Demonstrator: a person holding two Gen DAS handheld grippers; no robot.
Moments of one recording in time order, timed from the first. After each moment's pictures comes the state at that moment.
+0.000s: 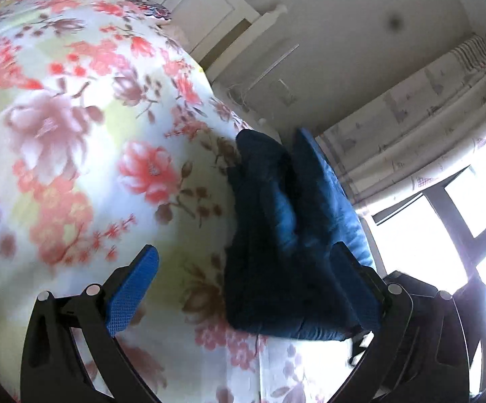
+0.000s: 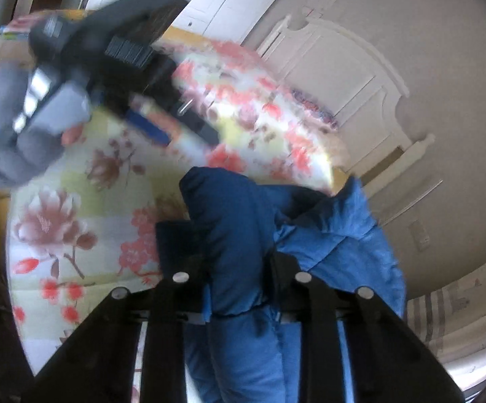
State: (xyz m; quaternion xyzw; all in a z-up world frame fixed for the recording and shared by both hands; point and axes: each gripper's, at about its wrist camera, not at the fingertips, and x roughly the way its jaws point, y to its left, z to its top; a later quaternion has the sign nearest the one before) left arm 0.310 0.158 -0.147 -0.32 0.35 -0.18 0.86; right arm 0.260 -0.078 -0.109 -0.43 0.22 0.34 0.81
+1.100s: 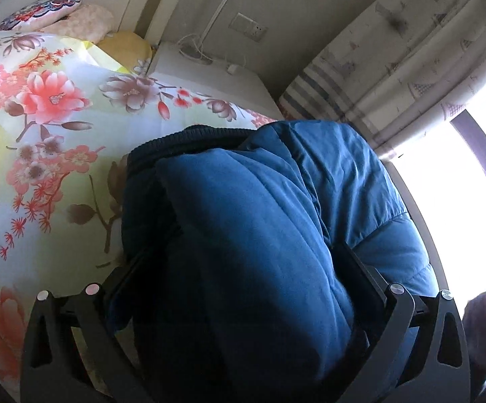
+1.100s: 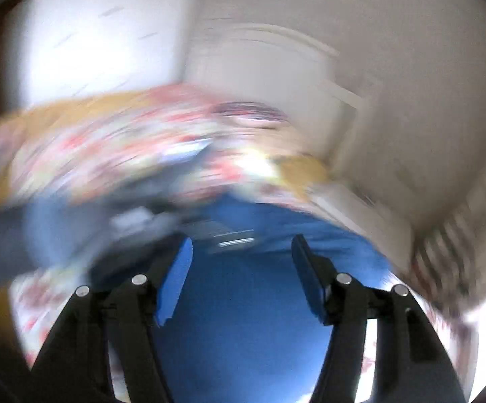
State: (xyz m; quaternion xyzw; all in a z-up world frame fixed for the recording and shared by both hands) left arm 0.498 0.043 -0.163 -0.17 0.43 -0.25 0.85; right arm 0.391 -0.195 -0.021 -0.18 0.26 0.27 0.91
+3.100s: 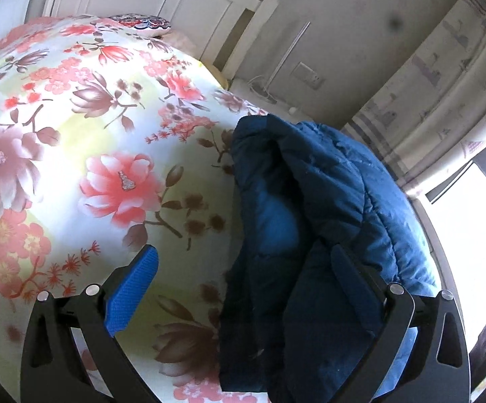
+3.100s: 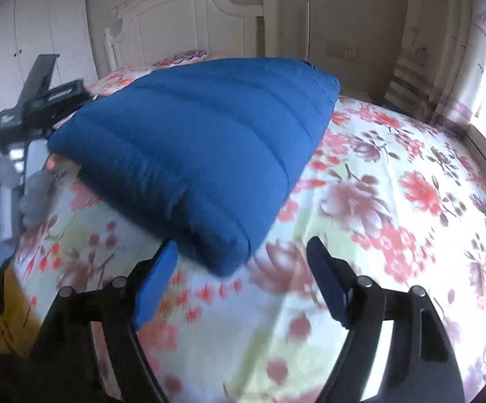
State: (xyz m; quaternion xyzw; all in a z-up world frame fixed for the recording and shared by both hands) left arm 0.349 0.097 -0.158 -0.22 0.37 -0.10 0.90; right arm 0.238 -0.257 -0.159 -0.04 0.37 0.15 0.92
